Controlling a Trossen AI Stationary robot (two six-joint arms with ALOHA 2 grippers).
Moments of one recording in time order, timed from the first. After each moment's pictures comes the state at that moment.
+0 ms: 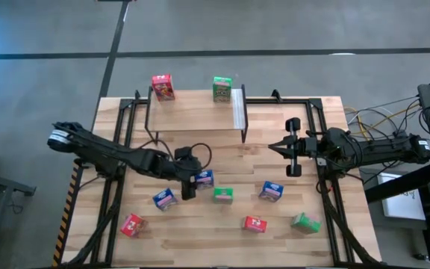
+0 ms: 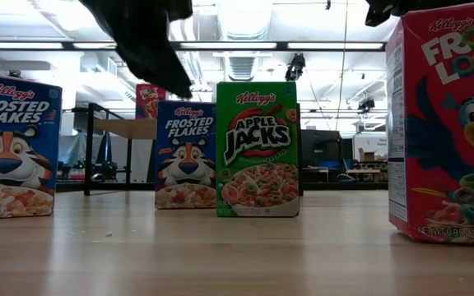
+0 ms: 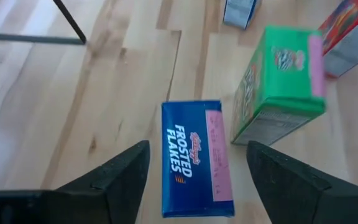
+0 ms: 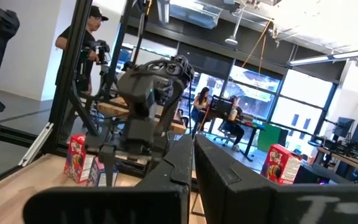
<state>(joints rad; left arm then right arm) -0.24 1.44 0.98 -0.38 -0.28 -0.27 -0.03 0.69 0.37 0.58 -0.10 -0.29</state>
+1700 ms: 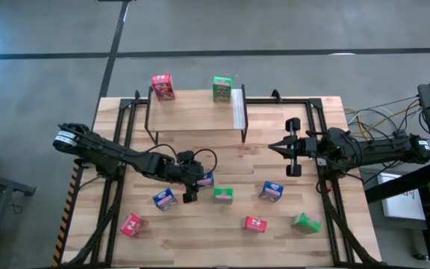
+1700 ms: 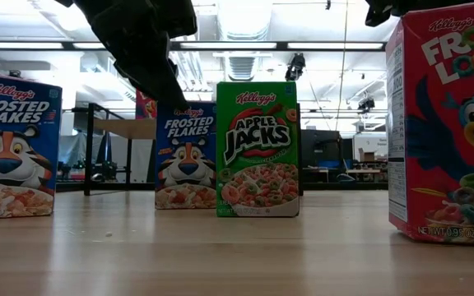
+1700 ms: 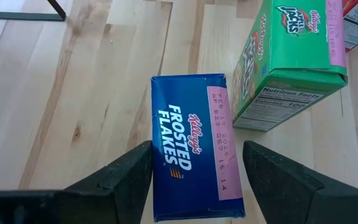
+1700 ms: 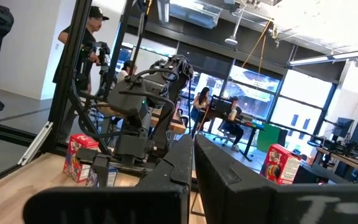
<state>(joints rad) -0.24 1.50 0.98 -0.38 -0.25 -0.27 -0.03 0.69 0.37 0.58 -0.10 -0.29</state>
